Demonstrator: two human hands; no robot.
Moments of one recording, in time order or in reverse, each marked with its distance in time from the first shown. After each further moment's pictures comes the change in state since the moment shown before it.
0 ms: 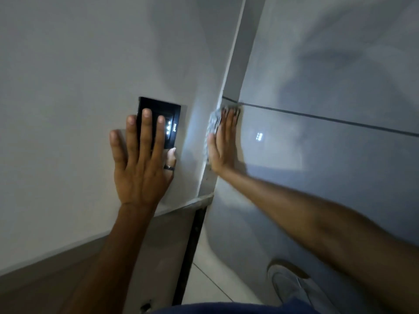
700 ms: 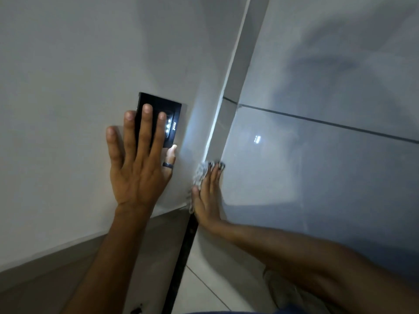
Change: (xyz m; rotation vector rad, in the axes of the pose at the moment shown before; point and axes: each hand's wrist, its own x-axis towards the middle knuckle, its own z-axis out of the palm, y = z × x) left_hand -0.003 0.003 0.011 -0.016 0.070 -0.028; right_hand -0.134 0.012 0.035 0.057 -0.150 0.140
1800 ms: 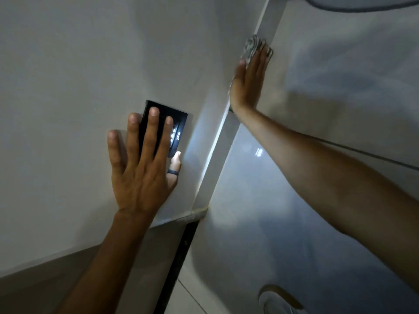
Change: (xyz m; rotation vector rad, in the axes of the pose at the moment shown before) left_hand 0.008 0.008 0.004 -0.039 -0.004 -0.045; right_hand 0.291 -0.103 -0.121 -0.075 0.501 -0.126
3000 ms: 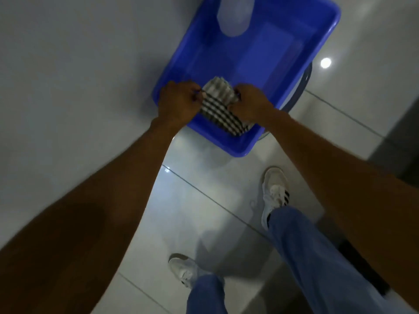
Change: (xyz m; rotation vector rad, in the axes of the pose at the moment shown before) left_hand 0.485 0.005 -0.125 -1.315 -0.772 -0.433; right_hand 0.268 -0.353 -0.264 -1.010 -0.894 0.060
